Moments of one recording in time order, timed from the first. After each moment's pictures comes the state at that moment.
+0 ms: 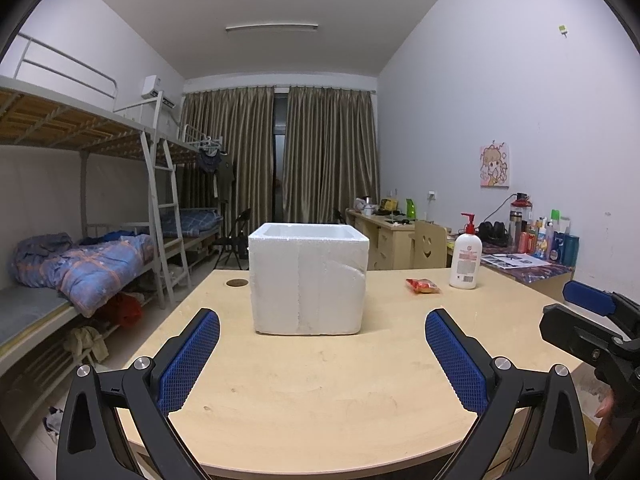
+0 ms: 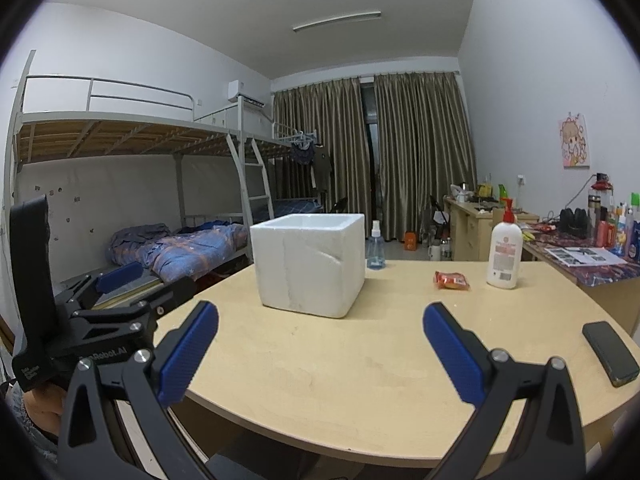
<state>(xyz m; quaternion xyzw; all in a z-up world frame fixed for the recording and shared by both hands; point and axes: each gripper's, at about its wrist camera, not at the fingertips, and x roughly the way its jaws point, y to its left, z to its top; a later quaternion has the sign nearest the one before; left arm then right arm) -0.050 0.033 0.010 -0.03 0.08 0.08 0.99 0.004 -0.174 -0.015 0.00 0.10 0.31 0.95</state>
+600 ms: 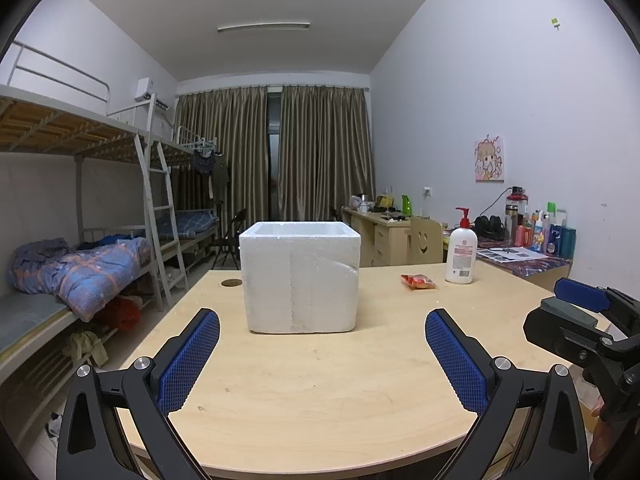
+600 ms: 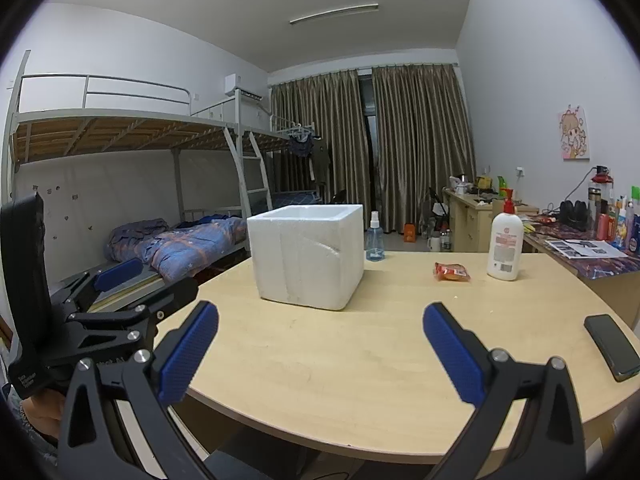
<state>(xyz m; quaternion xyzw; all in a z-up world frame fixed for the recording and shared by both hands) -0.046 0.031 0.006 -0.02 0.09 0.07 0.99 0.005 -0.172 -0.017 -0.01 0.11 0.31 0.95</state>
